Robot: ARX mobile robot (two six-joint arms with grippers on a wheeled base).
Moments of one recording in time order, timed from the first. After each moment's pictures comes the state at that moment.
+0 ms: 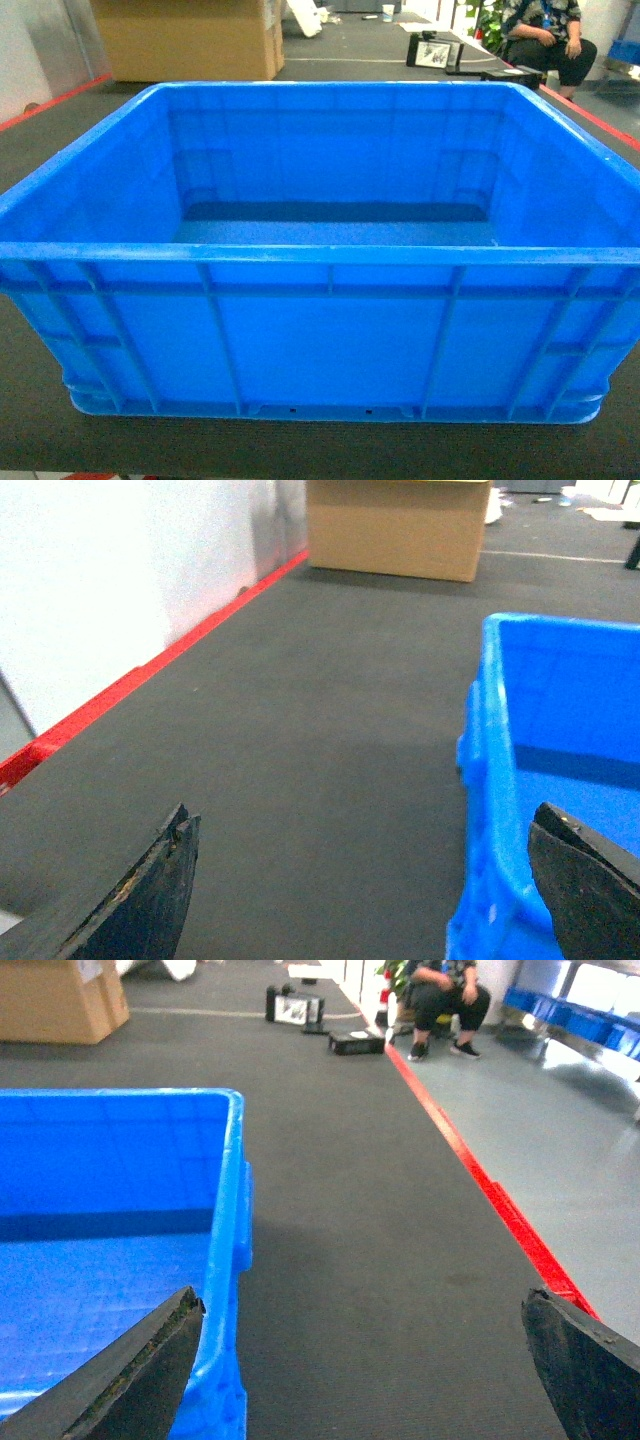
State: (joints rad) left arm -0.17 0.62 0.29 0.22 -0.43 -0.03; right arm 0.20 0.62 0.38 0.10 0.36 0.01
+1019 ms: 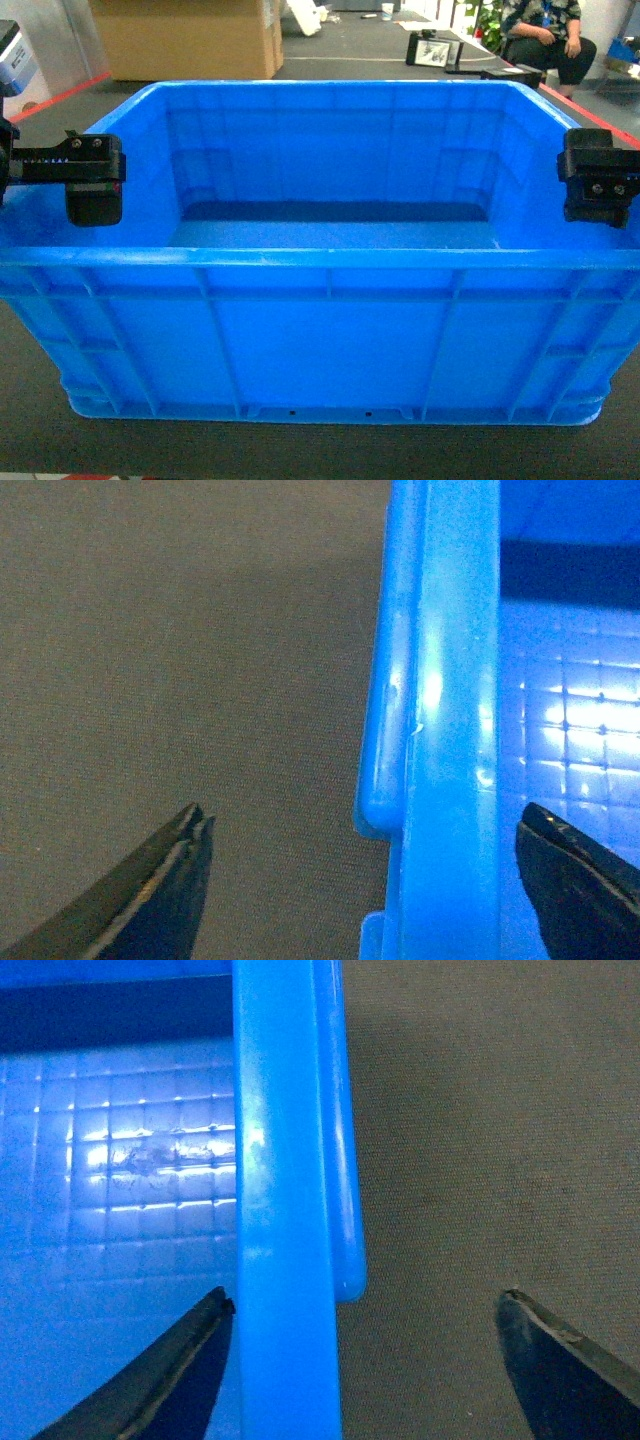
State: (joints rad) left arm -0.14 1.62 0.93 -0.01 -0.22 -0.12; right arm 0.15 1.66 1.04 -0.18 0.16 0.19
